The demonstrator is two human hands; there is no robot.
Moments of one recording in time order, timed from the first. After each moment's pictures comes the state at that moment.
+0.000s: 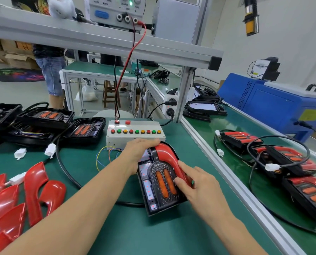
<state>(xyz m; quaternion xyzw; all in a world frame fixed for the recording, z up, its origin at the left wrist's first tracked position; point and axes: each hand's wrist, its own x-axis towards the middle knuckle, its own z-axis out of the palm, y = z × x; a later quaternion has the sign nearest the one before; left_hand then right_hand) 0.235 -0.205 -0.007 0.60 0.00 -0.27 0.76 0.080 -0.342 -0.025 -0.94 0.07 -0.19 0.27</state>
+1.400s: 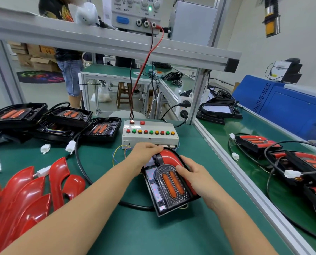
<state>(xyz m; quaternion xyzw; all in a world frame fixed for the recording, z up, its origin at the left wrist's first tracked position) 0.237 -0.180 -0.016 0.75 -0.06 -0.19 0.64 0.126 -0.327 -0.019 -0.79 0.11 0.00 0.60</state>
